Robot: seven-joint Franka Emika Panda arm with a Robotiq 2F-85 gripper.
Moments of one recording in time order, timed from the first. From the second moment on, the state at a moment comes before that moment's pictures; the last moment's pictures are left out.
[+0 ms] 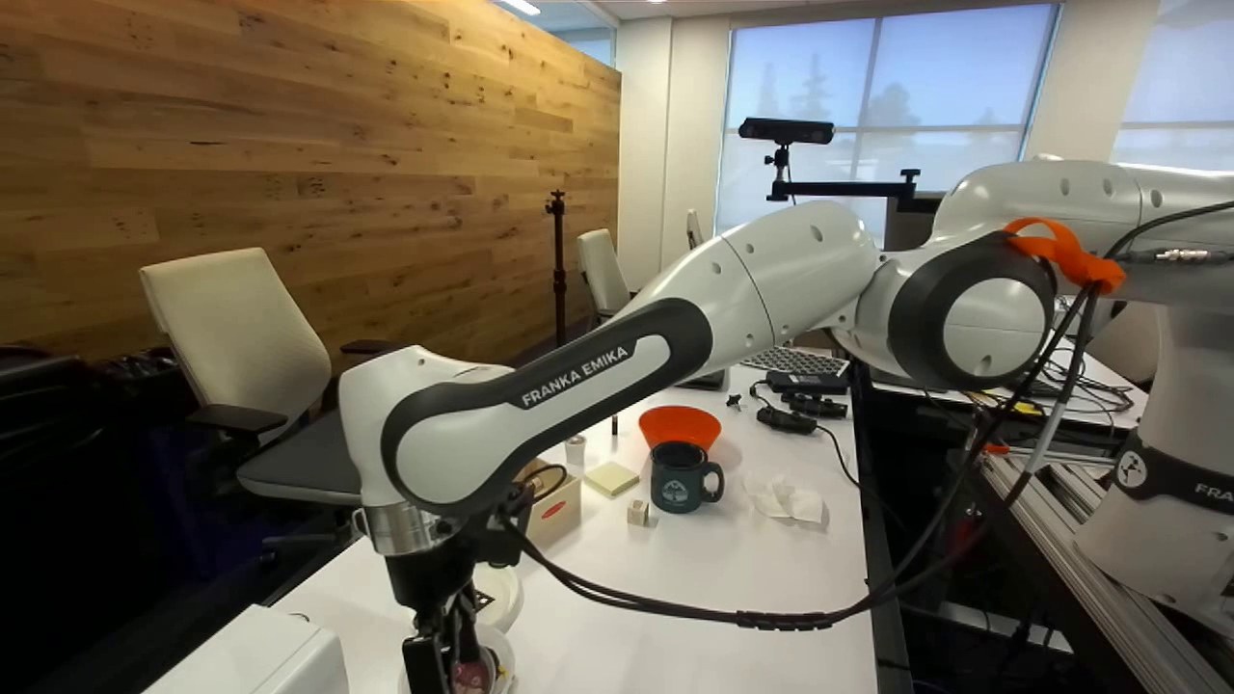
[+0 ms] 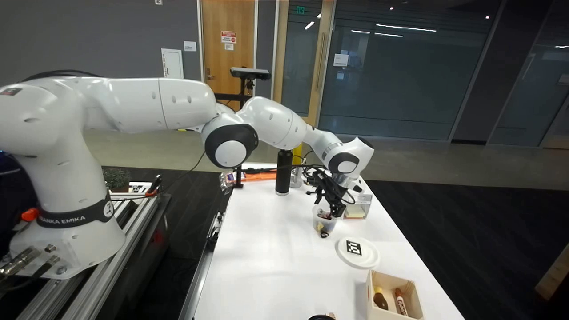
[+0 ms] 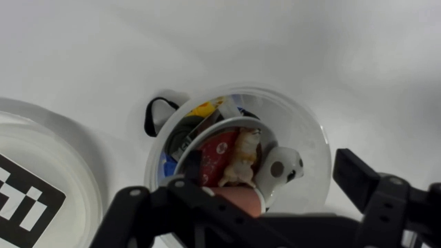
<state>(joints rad) 0.22 1.49 0.16 -0.55 0.04 1.84 -0.11</state>
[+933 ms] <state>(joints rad) 0.23 1.48 0.18 -0.51 0.04 1.84 -0.16</state>
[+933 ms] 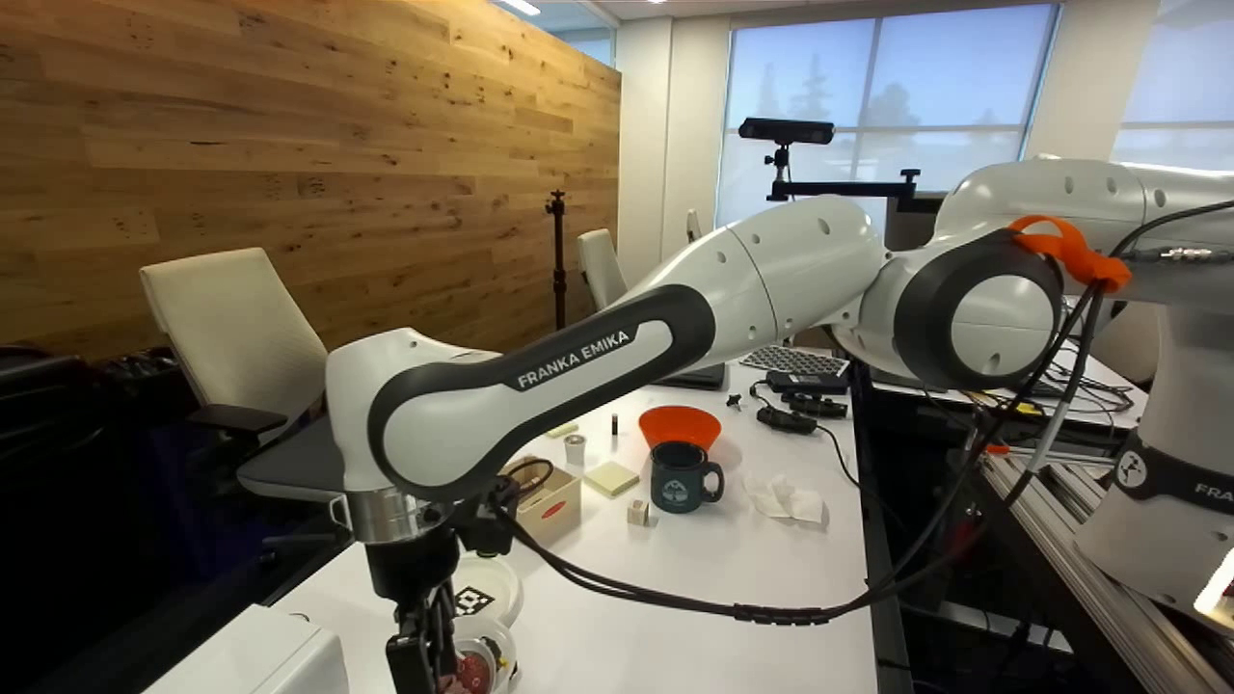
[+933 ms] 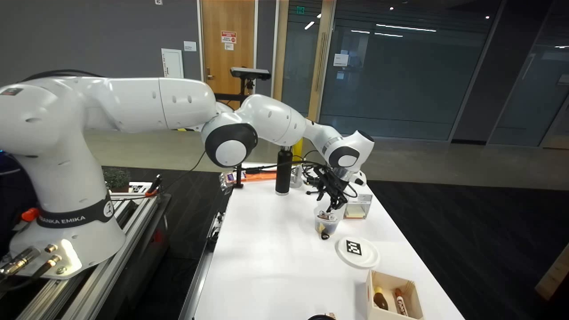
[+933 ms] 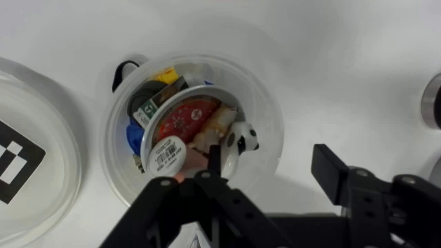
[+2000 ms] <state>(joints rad) 0.19 1.49 0.18 -0.50 0.05 1.84 -0.16</state>
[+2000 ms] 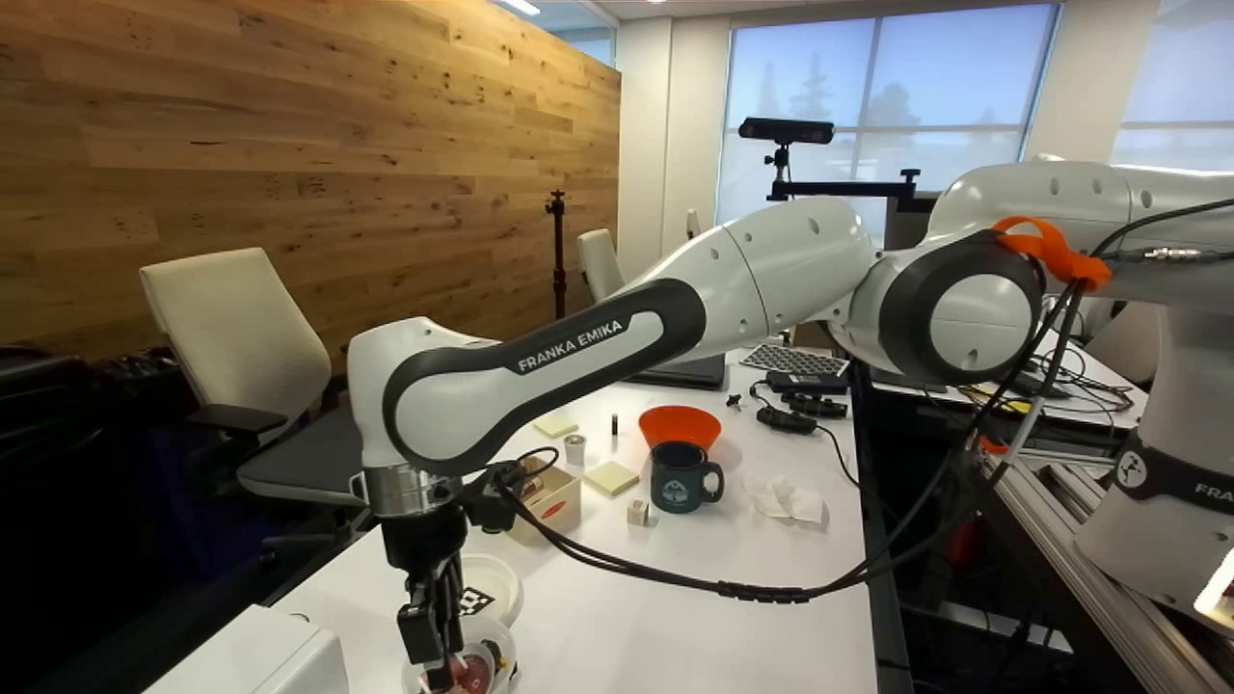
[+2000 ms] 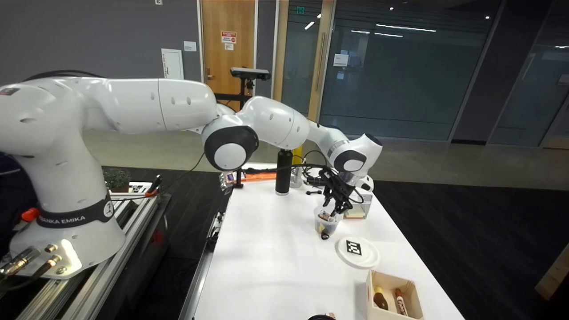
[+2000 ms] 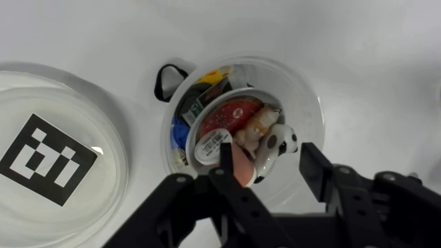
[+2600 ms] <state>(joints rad) 0.19 1.49 0.17 -0.49 0.05 1.84 -0.16</state>
